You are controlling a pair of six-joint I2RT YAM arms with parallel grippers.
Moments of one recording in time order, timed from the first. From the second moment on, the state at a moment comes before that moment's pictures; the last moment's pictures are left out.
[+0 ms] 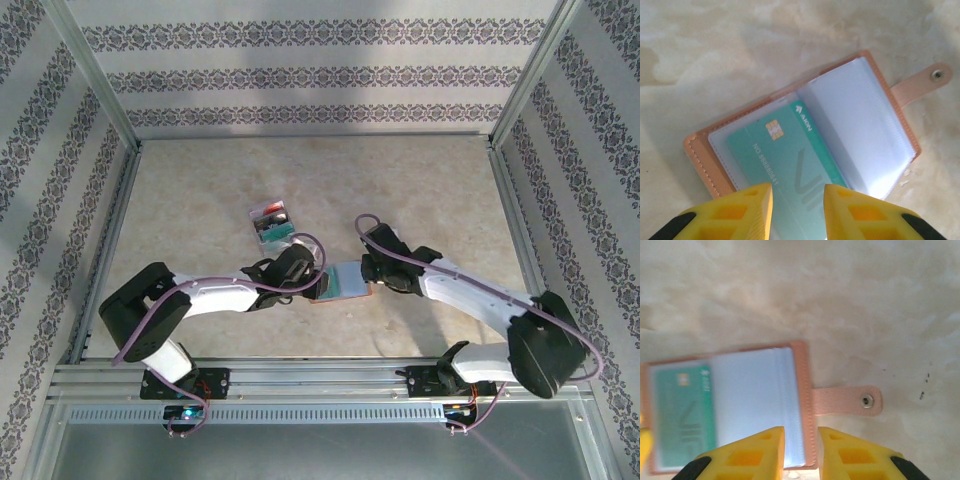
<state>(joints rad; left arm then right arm) -0.84 1.58 0.72 0.07 0.00 -0.62 0.67 1.27 0.77 -0.53 0.15 0.65</state>
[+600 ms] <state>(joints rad) -0.80 1.58 0.65 0.09 -0.01 -0.71 0.85 1.61 0.90 -0.41 -0.02 0.71</state>
